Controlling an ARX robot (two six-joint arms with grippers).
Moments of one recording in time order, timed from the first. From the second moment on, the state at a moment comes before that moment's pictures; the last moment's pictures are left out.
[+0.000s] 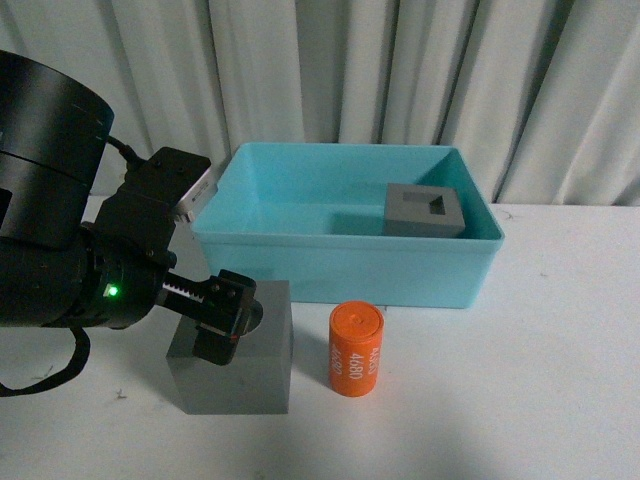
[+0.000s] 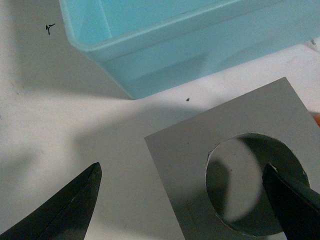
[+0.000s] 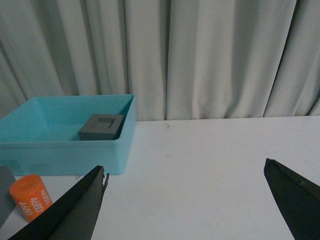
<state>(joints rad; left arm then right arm) -0.27 1.83 0.81 0.26 -0.01 0.13 0.00 0.00 0.01 0.00 0.00 0.01</state>
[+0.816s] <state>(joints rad) -0.29 1.83 0.83 0.17 0.00 0.08 0.00 0.00 0.01 0.00 0.00 0.01</state>
